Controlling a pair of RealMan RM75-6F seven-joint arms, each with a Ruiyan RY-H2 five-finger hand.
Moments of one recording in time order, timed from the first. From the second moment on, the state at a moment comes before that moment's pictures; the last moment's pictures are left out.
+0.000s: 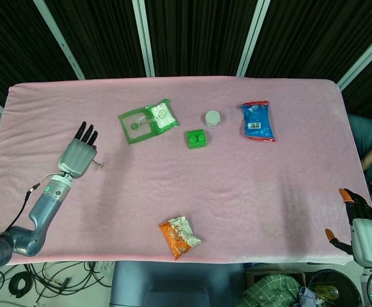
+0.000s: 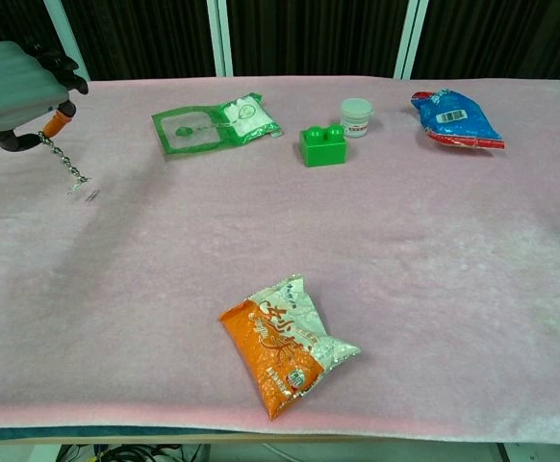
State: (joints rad) left arm -0.75 -1.49 -0.09 -1.13 1.23 0.96 0.81; right arm 0.01 -1.15 0.08 -1.69 -1.47 1.54 -0.08
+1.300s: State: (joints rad) left arm -0.79 -1.59 -0.08 -0.94 1.26 0.92 0.78; right arm 0.01 -1.15 0.08 -1.68 -1.48 1.54 -0.08
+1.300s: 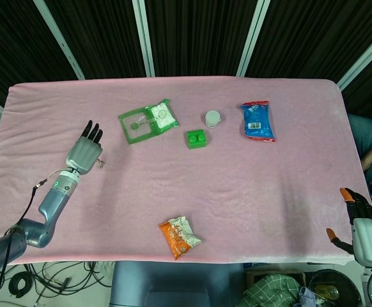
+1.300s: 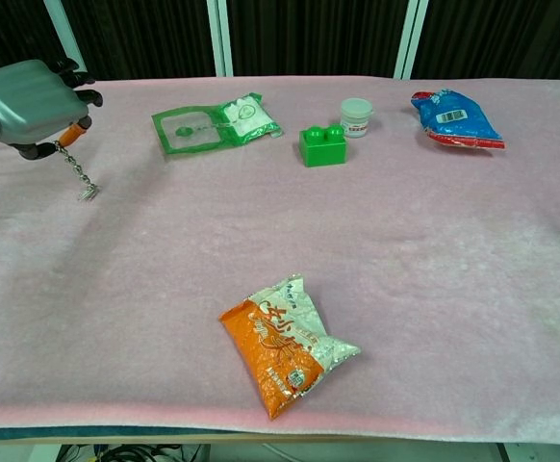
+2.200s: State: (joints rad) left arm -0.80 -1.60 -0.08 -0.94 1.26 0.91 0.81; right arm 0.01 -1.14 0.08 -1.68 -1.48 1.55 -0.07
